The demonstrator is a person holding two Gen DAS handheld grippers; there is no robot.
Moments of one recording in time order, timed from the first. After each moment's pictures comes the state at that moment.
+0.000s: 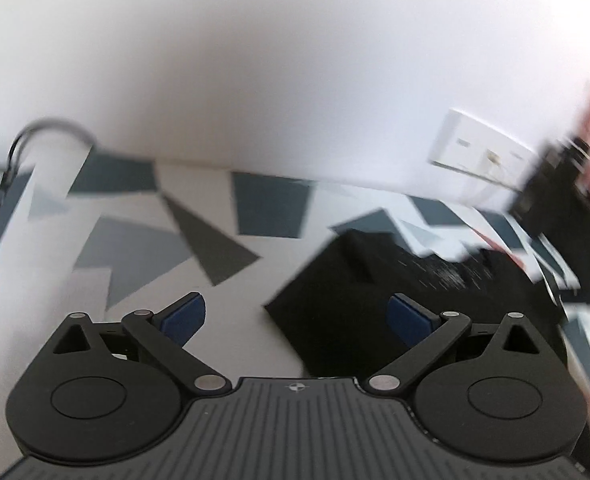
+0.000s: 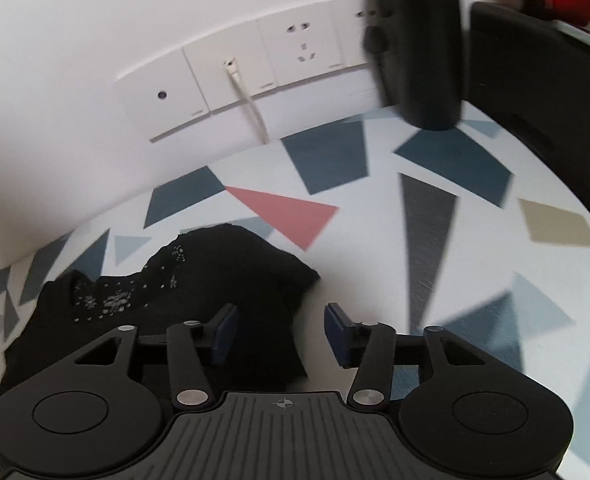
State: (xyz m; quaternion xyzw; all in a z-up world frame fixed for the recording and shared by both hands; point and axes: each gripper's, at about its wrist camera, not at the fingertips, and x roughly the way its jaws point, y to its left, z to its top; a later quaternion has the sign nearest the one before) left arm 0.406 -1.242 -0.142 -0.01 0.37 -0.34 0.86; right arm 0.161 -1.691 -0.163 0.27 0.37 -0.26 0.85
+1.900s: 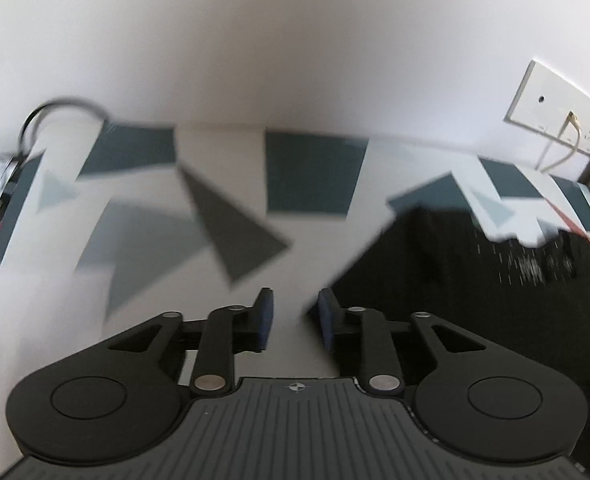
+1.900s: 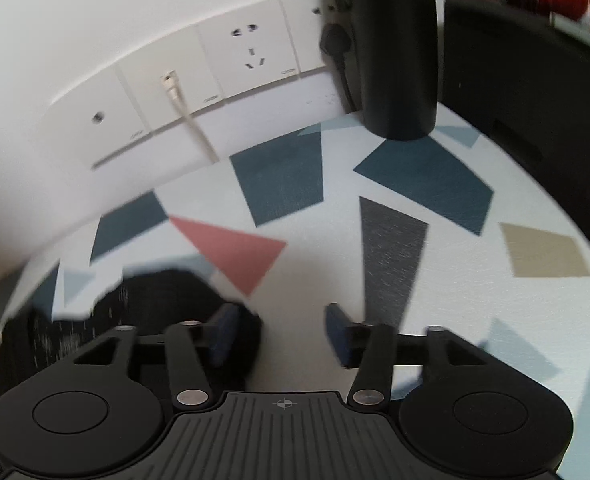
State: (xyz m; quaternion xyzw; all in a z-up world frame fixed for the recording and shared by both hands) left arm 0.424 -1.281 -0.153 0.06 0.45 -0.25 0.86; right arm 0.157 -1.725 -0.162 0.27 0.37 -0.29 0.84
